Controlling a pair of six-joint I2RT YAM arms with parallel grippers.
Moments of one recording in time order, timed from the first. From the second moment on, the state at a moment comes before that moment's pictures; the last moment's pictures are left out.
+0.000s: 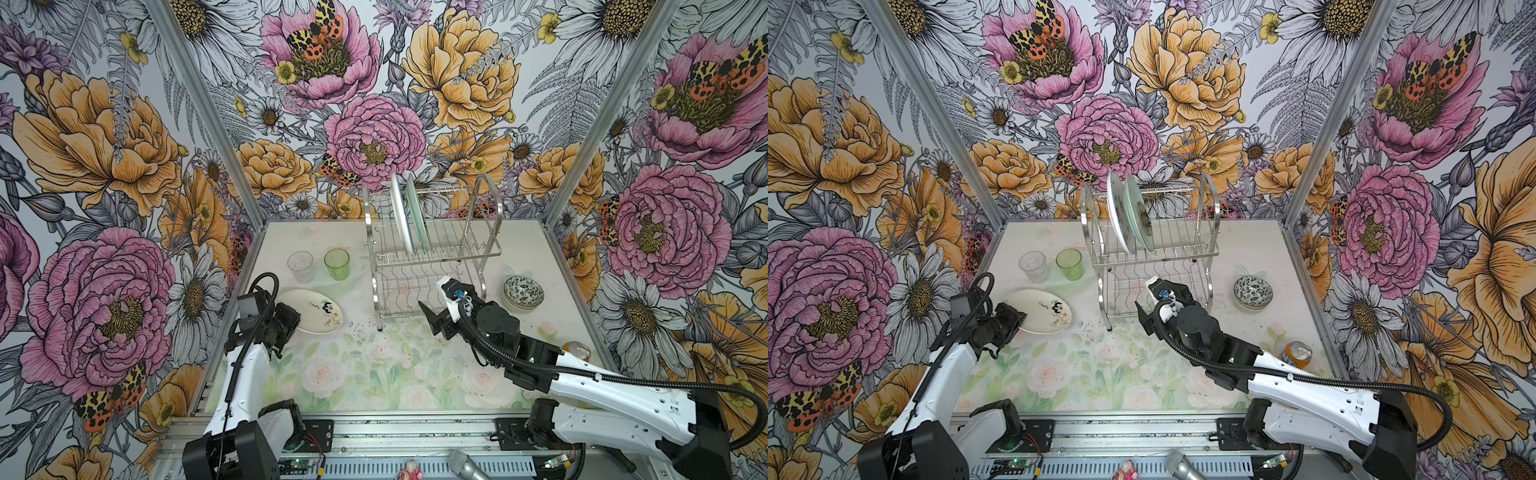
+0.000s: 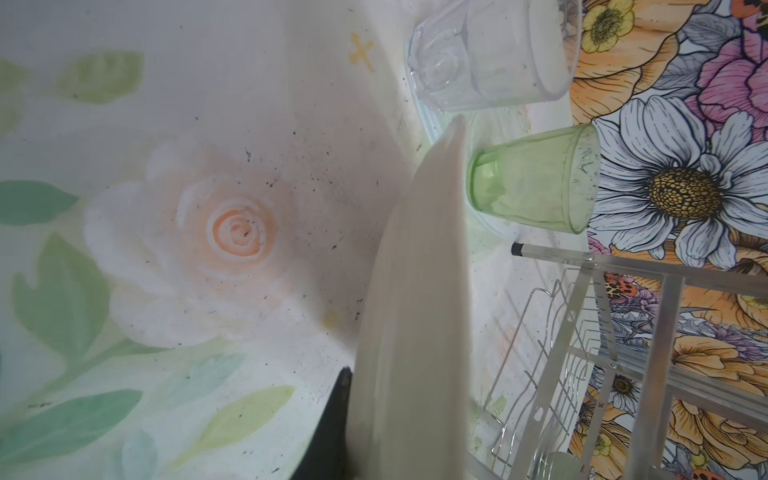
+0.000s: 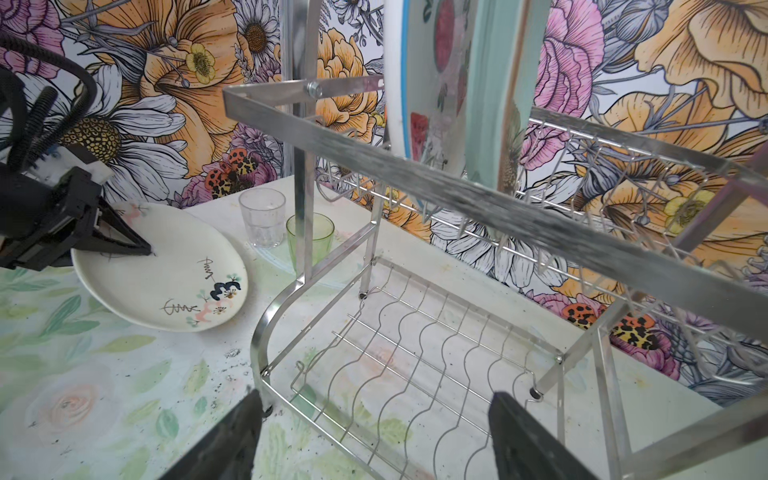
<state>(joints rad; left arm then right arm) 0.29 1.01 0.57 -0.46 0.33 -0.81 1.01 0.96 0.71 0.02 0.39 -0.06</state>
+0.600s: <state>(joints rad) 0.29 1.12 0.55 -0.33 0.33 -0.79 0.99 0.95 0.72 -0.02 0.30 0.06</state>
